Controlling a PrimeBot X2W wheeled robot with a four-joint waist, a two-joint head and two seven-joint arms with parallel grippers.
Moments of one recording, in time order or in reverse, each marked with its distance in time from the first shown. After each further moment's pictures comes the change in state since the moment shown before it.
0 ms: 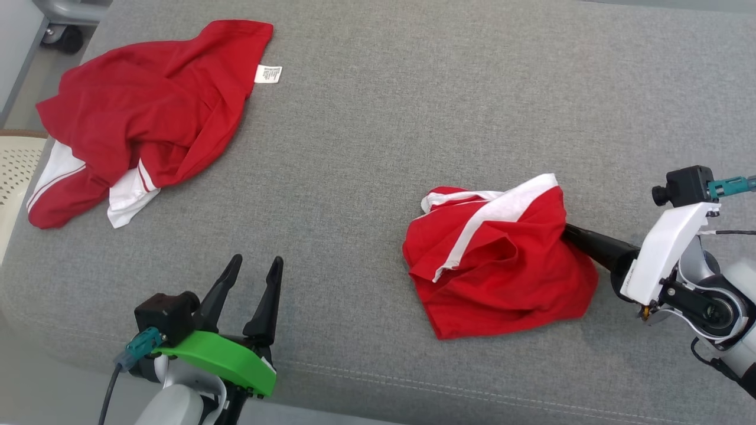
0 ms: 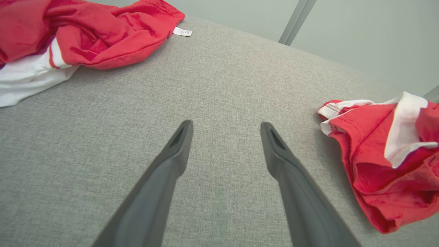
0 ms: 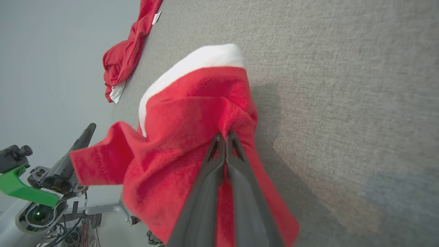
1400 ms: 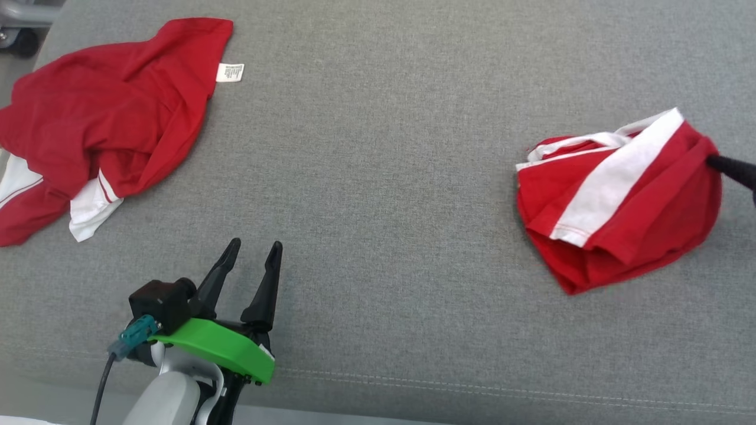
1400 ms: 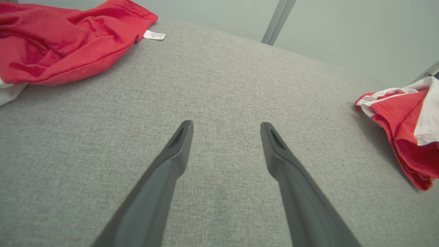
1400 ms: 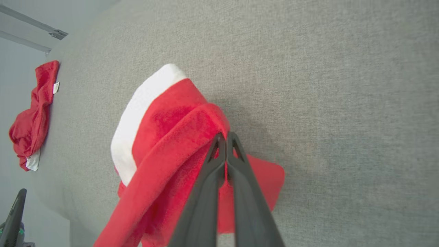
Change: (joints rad) left arm -0.019 -0.001 0.015 -0.015 0.010 -0.016 0.003; right arm -0.126 -0.259 -0.101 0.023 0.087 -0.241 0.213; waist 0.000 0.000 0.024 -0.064
